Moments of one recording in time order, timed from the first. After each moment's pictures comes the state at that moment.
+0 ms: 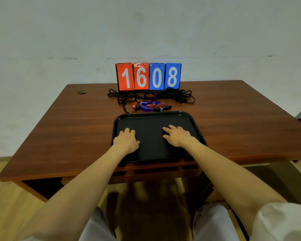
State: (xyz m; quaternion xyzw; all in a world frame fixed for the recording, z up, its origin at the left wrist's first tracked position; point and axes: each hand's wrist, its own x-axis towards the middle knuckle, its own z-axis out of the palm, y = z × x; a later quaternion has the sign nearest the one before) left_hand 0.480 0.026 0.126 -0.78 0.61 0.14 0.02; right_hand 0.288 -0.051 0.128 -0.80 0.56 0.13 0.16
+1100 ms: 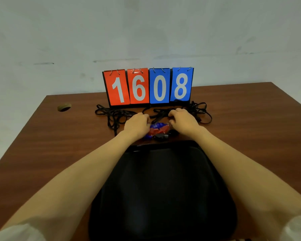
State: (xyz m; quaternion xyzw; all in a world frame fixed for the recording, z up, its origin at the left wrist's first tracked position) left_hand 0.498 -0.200 0.156 -0.73 0.67 0.12 -0.10; right_hand 0.323 -0.266 0.147 -0.85 0.50 -0.06 0.12
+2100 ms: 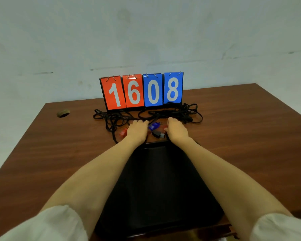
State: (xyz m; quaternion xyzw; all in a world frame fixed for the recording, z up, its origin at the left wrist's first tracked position) left_hand 0.482 -0.196 0.133 -0.72 0.70 0.03 0.00; right_hand 0.327 -0.226 0.130 -0.77 0.60 -0.11 0.17
